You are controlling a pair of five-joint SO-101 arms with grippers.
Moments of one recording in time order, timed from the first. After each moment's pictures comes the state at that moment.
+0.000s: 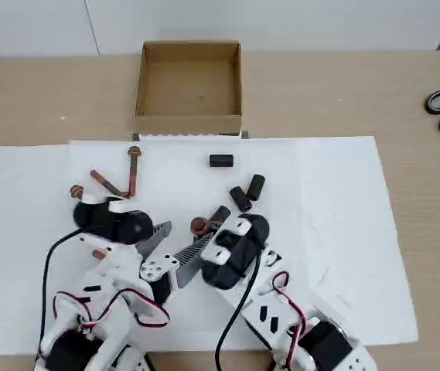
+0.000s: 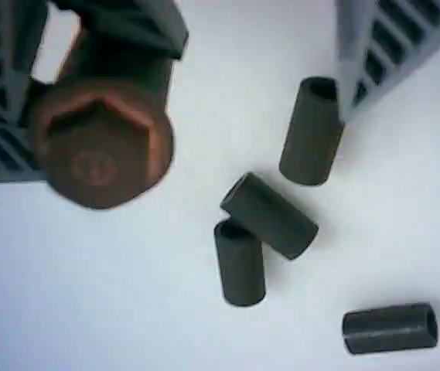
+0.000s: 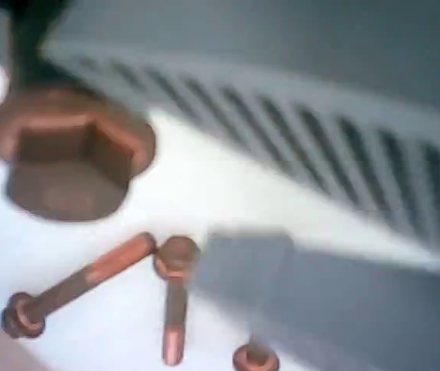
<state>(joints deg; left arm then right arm) 24.5 -103.5 73.5 66.7 21.6 -44.0 -103.4 84.3 44.9 5.4</state>
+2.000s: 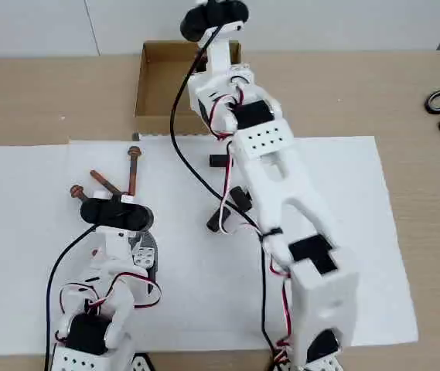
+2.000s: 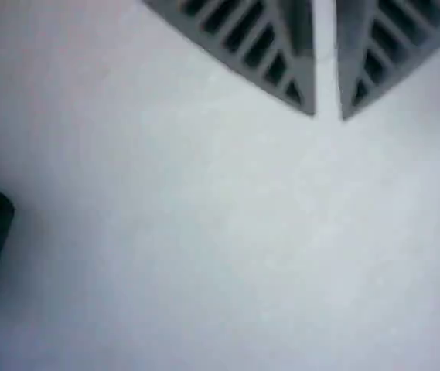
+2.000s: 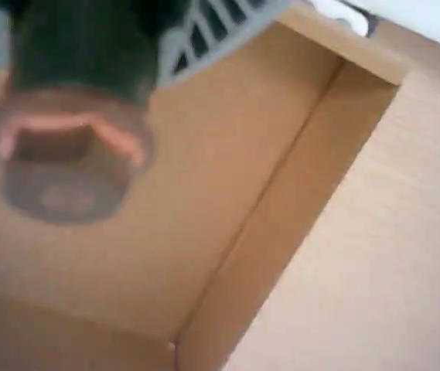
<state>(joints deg) 8.5 -103.4 93.7 61.9 8.8 -23.7 24.8 -24.9 37.6 -5.2</state>
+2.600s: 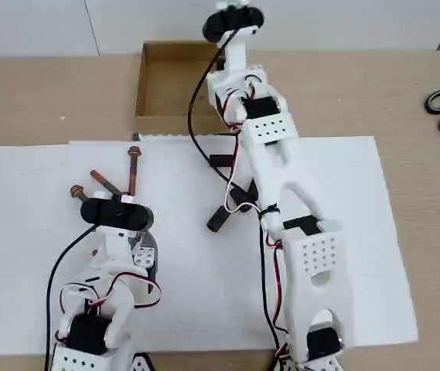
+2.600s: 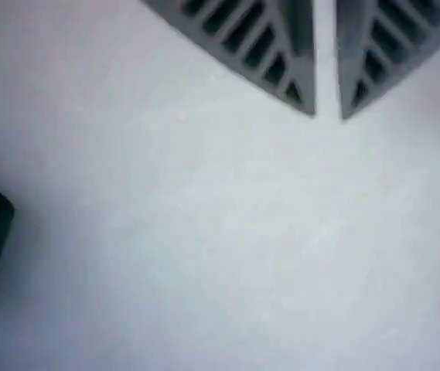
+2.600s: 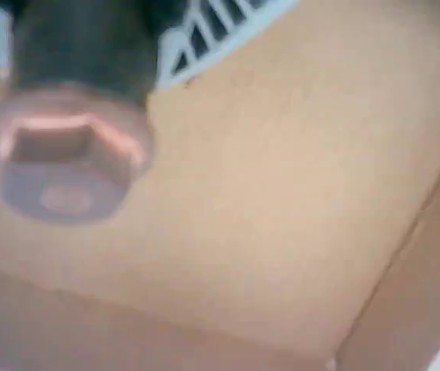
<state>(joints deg) 8.5 -103.4 93.7 61.9 8.8 -18.7 41.9 -39.2 35.6 -2.7</state>
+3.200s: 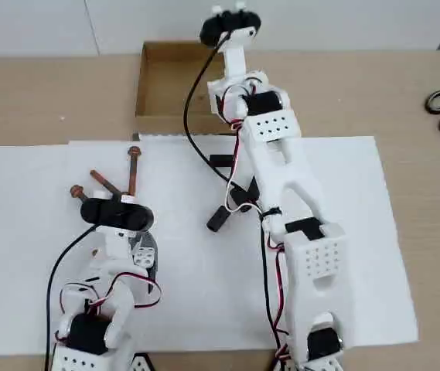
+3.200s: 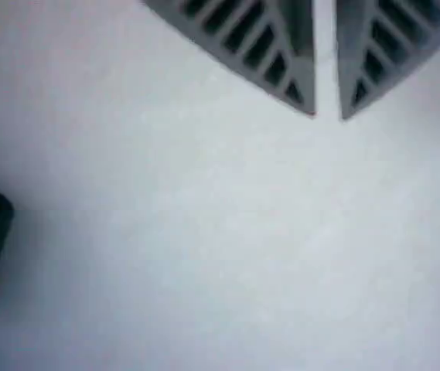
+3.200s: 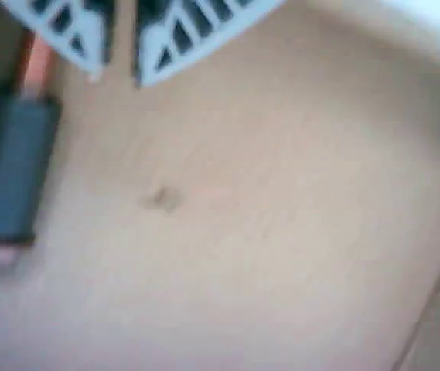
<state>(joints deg) 8.5 -103.4 93.7 61.9 8.8 -18.8 37.6 -40.6 51.3 -2.1</state>
